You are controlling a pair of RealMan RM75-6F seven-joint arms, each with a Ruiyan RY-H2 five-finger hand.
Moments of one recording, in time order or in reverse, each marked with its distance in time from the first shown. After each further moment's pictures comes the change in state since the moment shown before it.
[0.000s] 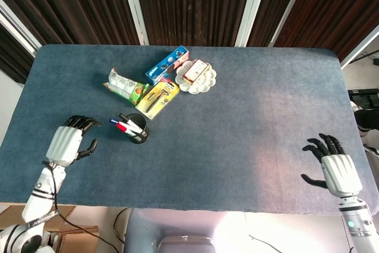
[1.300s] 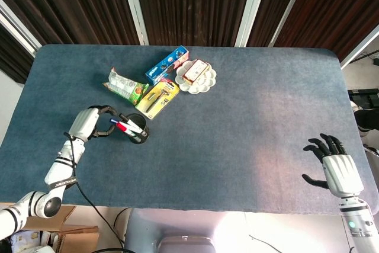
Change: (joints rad) left arm -0.207 -0.083 -0.048 0.193 -0.239 -0.315 -0.267; right arm -0.002 0.002 -0.001 0.001 -0.001 0.001 0.006
